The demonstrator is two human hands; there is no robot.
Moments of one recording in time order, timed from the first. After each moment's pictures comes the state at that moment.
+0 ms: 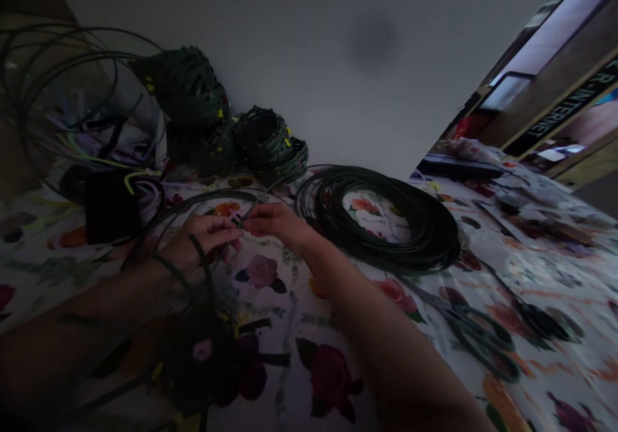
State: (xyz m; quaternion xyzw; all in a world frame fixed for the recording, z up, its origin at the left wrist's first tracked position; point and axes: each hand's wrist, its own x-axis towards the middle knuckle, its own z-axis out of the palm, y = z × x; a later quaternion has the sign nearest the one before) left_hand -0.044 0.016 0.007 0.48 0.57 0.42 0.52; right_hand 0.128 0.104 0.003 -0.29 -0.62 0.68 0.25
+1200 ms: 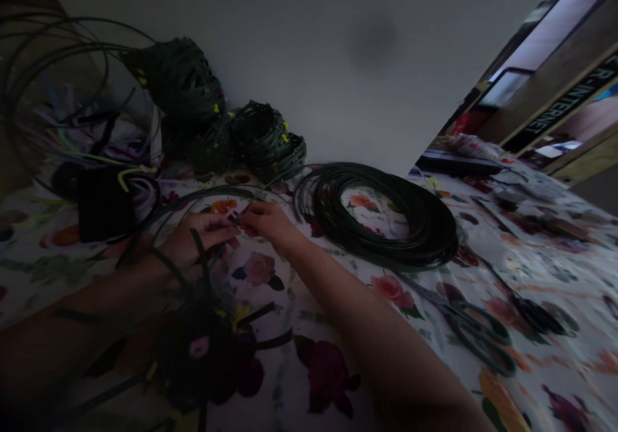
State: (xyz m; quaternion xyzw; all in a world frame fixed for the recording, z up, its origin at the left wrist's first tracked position) left_hand -0.043 0.015 0.013 0.48 0.59 0.39 0.51; right_hand 0.111 0.086 0.009 -0.40 -0.56 0.66 0.30
